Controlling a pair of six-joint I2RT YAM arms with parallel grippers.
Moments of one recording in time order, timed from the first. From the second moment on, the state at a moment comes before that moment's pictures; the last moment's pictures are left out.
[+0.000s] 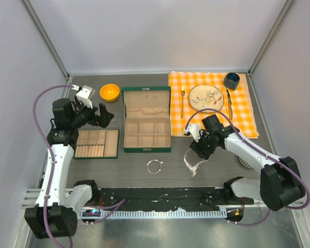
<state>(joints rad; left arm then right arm) 0.08 0.95 0.91 -0.38 0.60 0.09 0.39 1.24 0.71 -0.68 -0.20 -0.59</state>
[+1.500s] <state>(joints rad) 0.08 0.95 0.89 -0.37 0.60 0.11 0.43 1.34 0.65 -0.58 -0.17 -0.58</state>
